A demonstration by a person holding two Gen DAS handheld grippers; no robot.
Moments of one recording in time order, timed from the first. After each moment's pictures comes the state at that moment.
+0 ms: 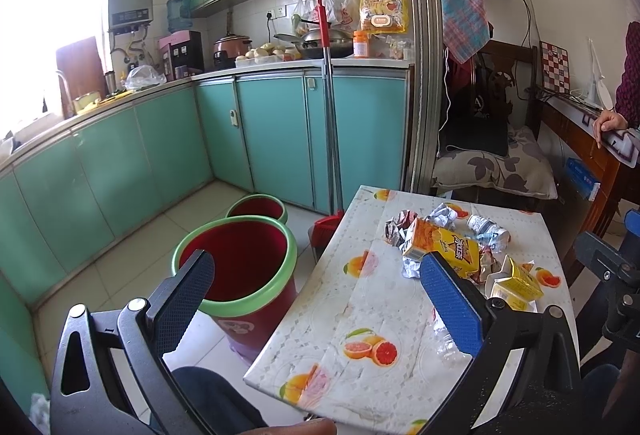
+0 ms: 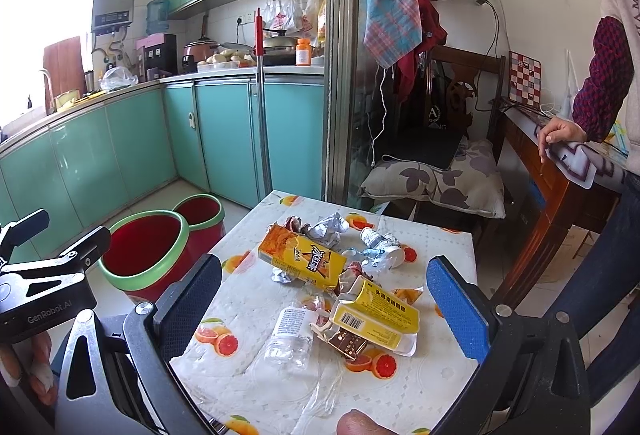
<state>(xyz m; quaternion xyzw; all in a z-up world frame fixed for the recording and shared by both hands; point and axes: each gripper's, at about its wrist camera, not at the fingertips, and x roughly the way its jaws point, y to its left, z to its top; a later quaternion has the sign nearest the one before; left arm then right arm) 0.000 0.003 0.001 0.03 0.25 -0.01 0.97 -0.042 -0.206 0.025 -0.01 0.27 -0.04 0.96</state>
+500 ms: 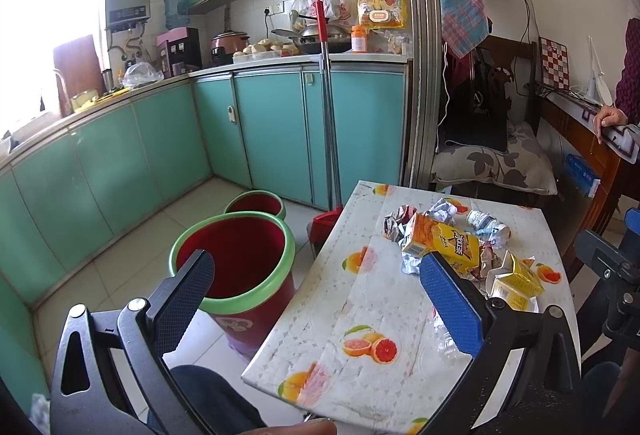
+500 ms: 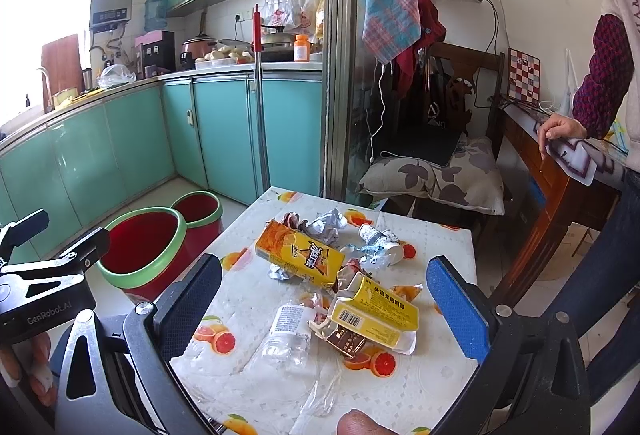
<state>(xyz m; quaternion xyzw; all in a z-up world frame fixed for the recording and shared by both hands) 0.005 0.003 -0.003 0.03 0.26 -0.01 0.97 -0.039 -0.208 0.023 -0.01 0.28 -0.04 0.96</state>
